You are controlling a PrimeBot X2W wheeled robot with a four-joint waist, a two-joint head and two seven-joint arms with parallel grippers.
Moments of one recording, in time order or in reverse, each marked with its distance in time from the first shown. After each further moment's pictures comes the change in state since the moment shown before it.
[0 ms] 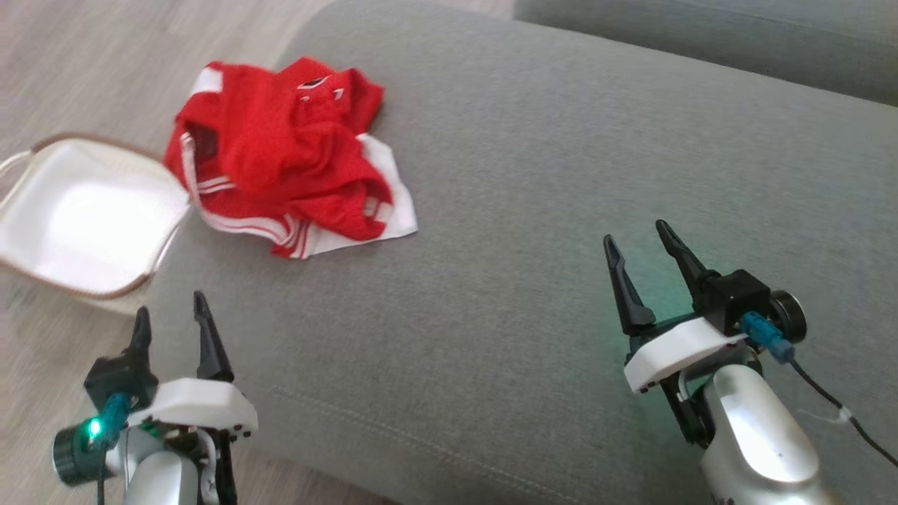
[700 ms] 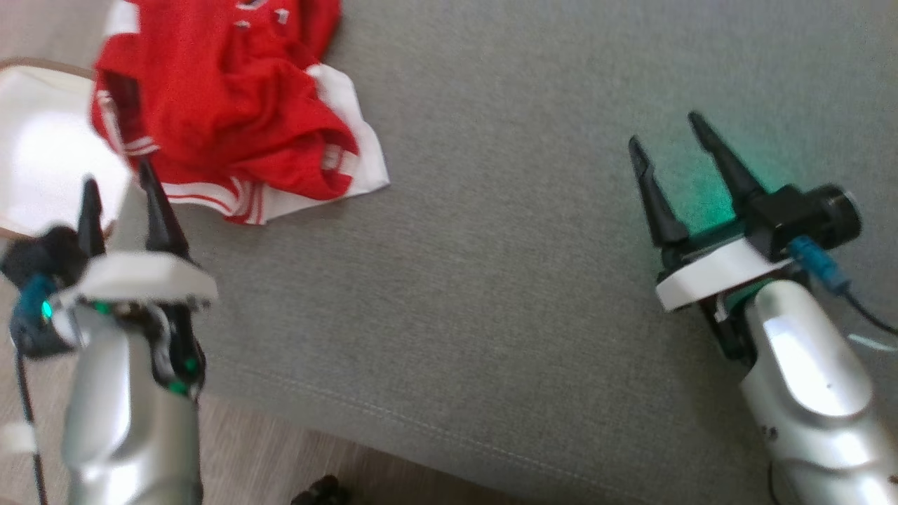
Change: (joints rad) left arm -0.312 -0.005 0.125 0.117 -0.064 -0.105 0.000; right arm -0.151 -0.127 0.075 -0.121 0.020 0.000 0.000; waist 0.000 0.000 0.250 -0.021
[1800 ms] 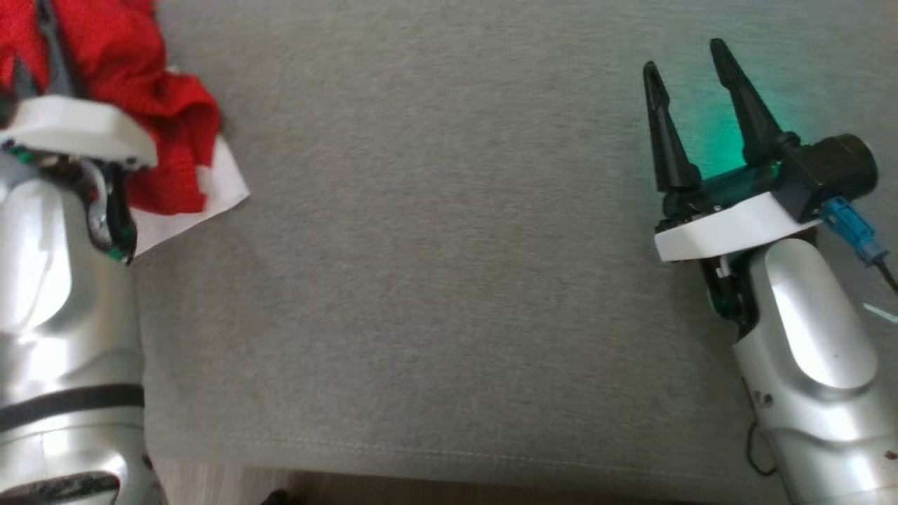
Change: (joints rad) left arm -0.353 0.104 0.001 0.188 0.167 -0.043 -0.007; right arm -0.066 0.041 -0.047 -0.083 0.046 0.000 -0.007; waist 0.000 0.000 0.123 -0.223
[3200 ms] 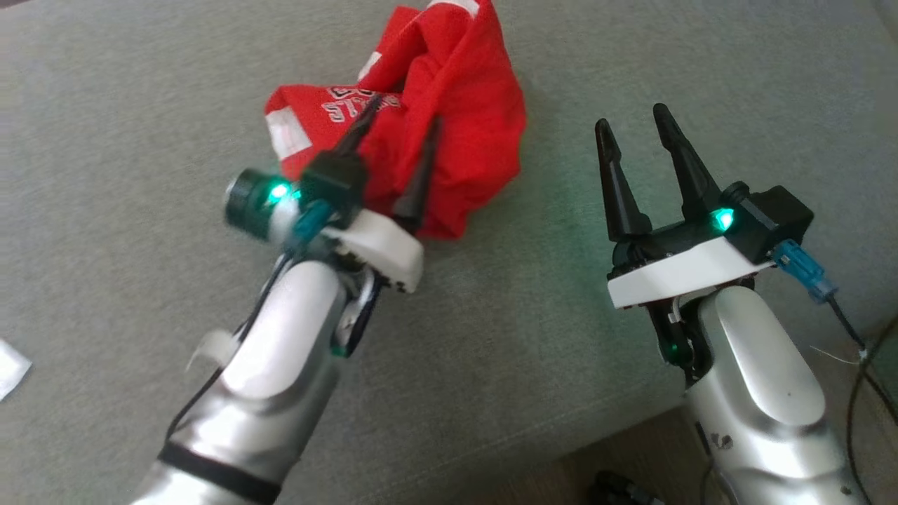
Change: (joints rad) left arm 0.104 -0.092 -0.739 -0.114 -0.202 0.070 0.000; right arm 0.086 0.099 0.035 0.022 0.119 0.000 0.000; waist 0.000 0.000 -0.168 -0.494
